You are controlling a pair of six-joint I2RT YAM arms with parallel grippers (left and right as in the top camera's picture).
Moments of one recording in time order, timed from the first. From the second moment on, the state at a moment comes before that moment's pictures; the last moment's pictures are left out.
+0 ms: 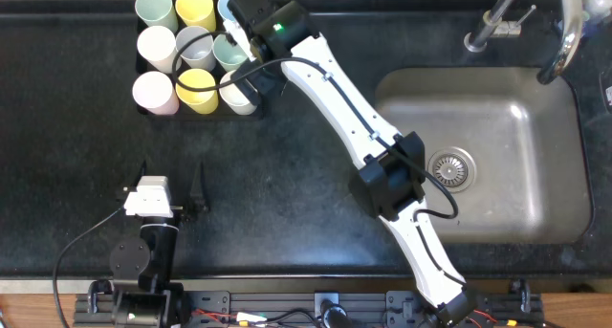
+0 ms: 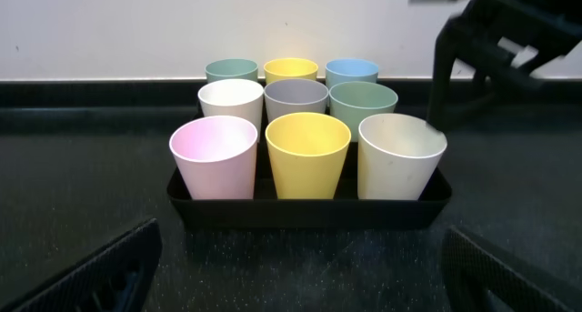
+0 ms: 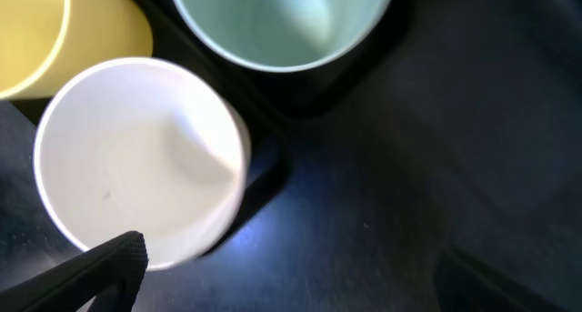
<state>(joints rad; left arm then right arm) -0.04 0.01 0.01 -0.08 0.00 -0.01 0.64 2.47 2.59 -1.35 -0.01 -0.11</state>
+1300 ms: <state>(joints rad) -0.04 0.01 0.01 -0.08 0.00 -0.01 0.12 0.65 0.41 -0.08 0.11 0.20</state>
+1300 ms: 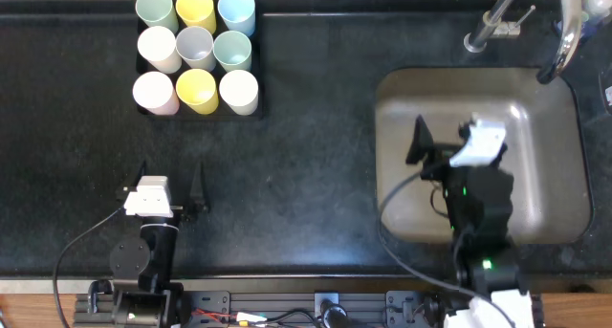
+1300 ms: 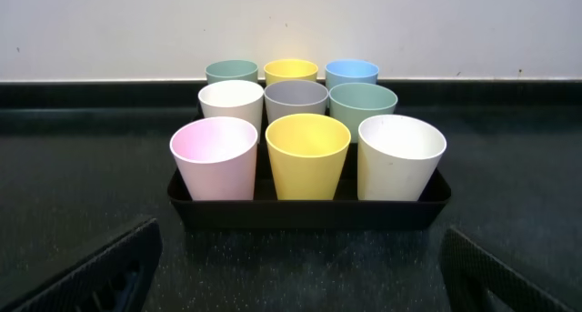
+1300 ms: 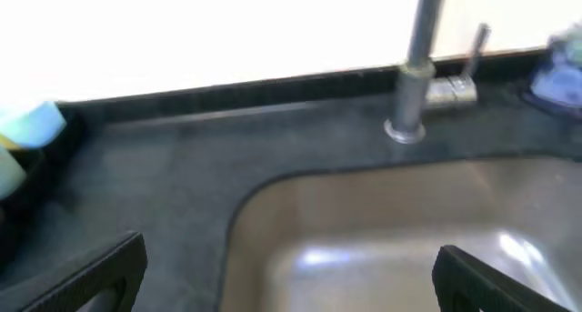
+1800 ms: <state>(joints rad) -0.04 0.01 0.01 -0.08 0.00 -0.01 0.00 0.50 0.30 -0.03 0.11 0.19</state>
